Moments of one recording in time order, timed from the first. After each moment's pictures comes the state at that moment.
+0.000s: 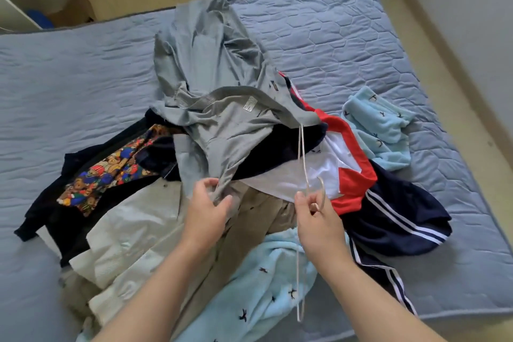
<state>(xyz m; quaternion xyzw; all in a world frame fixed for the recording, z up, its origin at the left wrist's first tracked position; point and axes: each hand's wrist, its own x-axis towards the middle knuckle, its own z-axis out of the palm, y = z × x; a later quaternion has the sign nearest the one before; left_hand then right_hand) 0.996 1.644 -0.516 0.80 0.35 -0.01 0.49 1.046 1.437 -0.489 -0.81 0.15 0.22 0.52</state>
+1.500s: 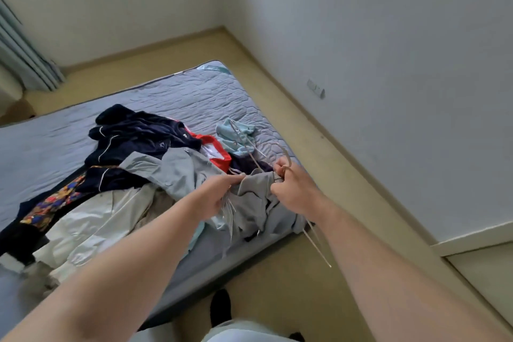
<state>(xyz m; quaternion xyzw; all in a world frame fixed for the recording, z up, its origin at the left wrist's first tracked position) 0.842 1.229 -0.224 0.61 0.25 -0.32 0.68 0.814 1.025 -0.155 -0.86 -0.03 0.14 0.49</state>
